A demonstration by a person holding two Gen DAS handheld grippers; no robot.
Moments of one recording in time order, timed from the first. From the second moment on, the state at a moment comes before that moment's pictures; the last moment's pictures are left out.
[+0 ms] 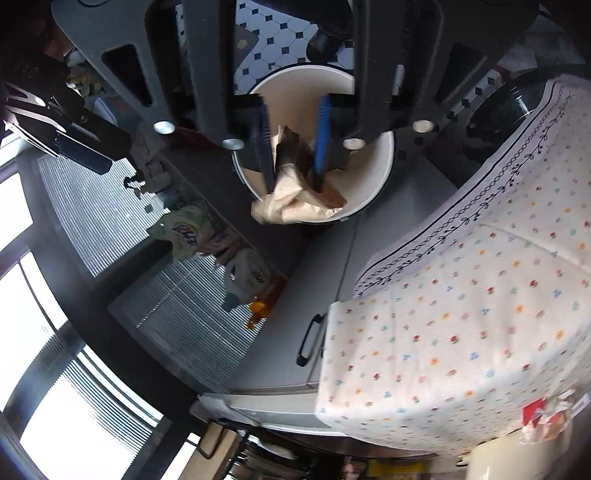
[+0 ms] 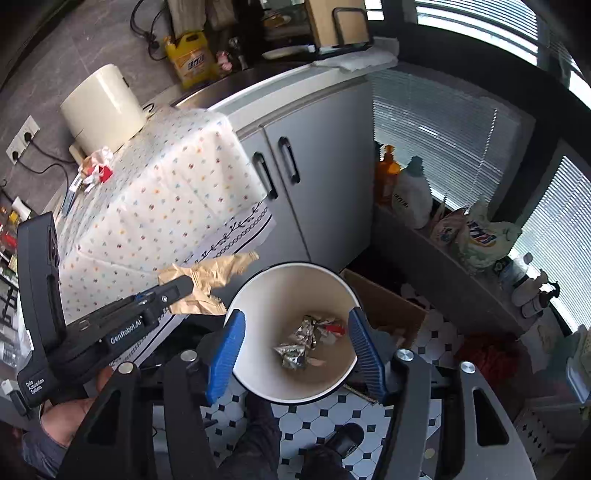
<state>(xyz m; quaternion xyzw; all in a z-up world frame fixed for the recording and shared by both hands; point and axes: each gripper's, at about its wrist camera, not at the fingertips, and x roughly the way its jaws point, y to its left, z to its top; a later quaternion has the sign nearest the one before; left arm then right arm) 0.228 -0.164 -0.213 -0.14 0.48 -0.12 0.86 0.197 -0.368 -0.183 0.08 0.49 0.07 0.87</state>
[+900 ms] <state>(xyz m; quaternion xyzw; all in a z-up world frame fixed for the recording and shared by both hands) 0.221 0.031 -0.058 -0.14 0.32 0.04 0.93 0.252 -0.194 -0.052 0.05 0.37 0.20 0.91</state>
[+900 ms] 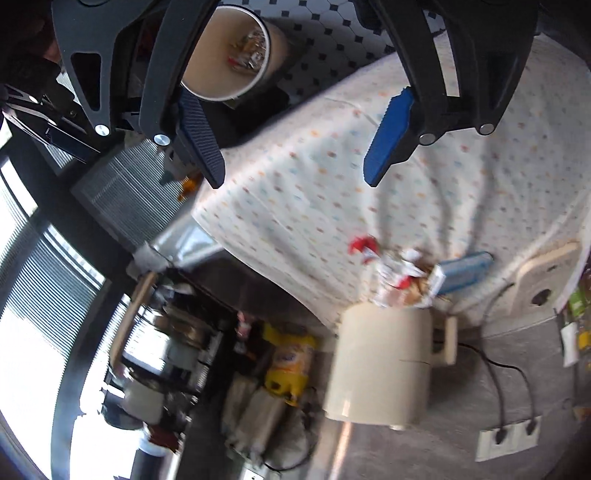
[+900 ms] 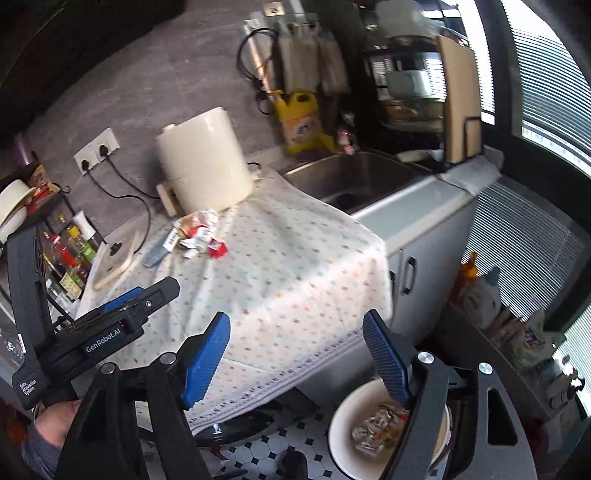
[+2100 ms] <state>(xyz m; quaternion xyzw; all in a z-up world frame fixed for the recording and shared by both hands) 0.233 0.244 -0.041 -0.17 0.27 0.11 0.94 0.309 0.022 -0.044 0.02 0.33 0.25 0.91</state>
